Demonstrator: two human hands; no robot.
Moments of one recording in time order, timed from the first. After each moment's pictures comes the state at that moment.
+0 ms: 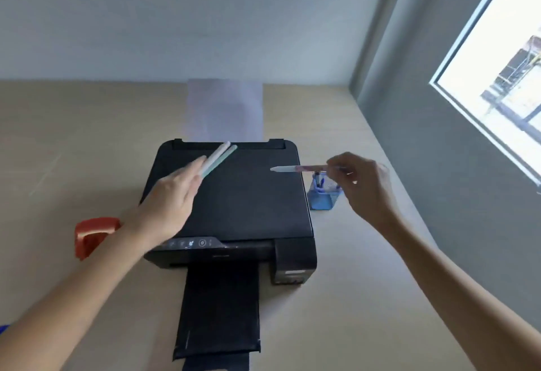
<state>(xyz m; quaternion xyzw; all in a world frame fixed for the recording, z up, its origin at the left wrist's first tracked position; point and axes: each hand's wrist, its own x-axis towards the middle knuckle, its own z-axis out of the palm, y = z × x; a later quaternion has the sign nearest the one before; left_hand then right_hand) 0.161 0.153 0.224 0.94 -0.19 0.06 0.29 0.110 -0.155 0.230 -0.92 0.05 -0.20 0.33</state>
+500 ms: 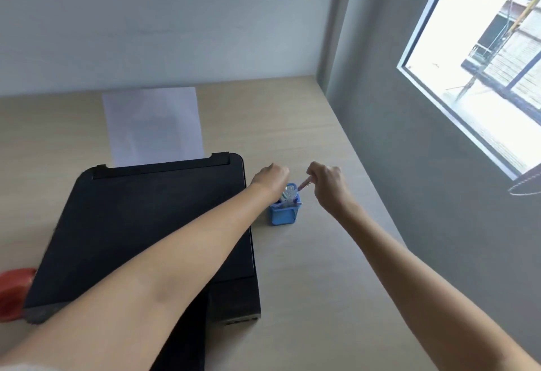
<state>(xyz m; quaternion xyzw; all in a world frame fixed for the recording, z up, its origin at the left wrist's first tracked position) 0.274 -0.165 0.141 0.94 -0.28 -0.16 0.09 0.216 -0.302 0.107 -0.95 0.12 -0.12 0.25</state>
